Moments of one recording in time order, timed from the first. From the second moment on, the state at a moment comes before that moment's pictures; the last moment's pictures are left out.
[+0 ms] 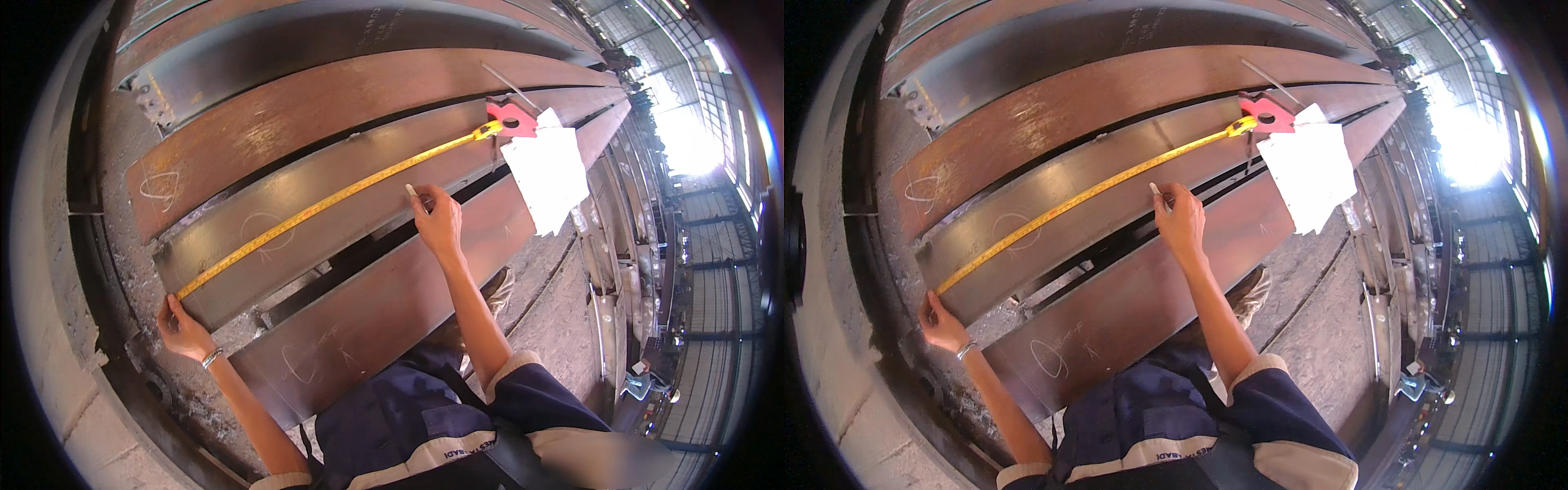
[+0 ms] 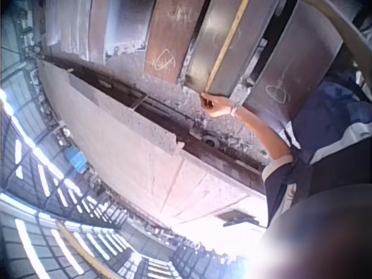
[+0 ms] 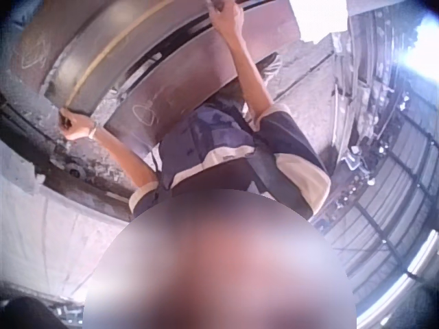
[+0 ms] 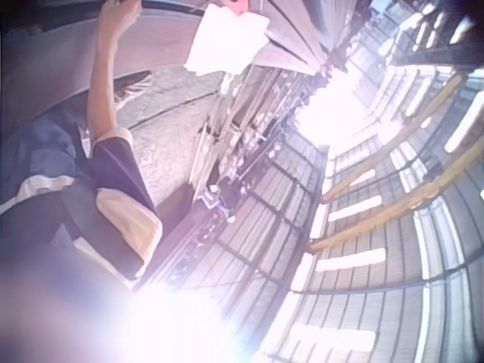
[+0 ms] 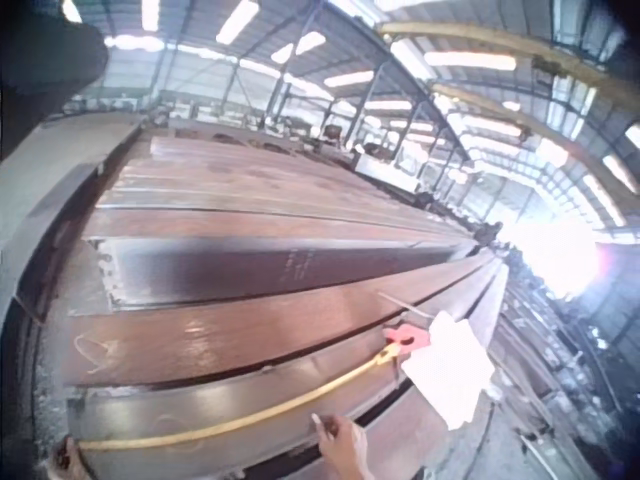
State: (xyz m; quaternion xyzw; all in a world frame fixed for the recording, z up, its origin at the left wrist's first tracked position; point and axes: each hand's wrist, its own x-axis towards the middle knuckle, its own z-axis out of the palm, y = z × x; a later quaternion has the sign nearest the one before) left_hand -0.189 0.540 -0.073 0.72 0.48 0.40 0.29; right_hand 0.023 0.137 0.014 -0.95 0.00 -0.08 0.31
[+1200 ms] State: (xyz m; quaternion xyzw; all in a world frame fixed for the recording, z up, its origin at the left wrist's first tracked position) left_hand -0.209 0.566 -0.072 0.77 0.50 0.31 0.24; right_hand 0.140 0.003 -0.003 -0.93 -0.04 -0.18 0.31
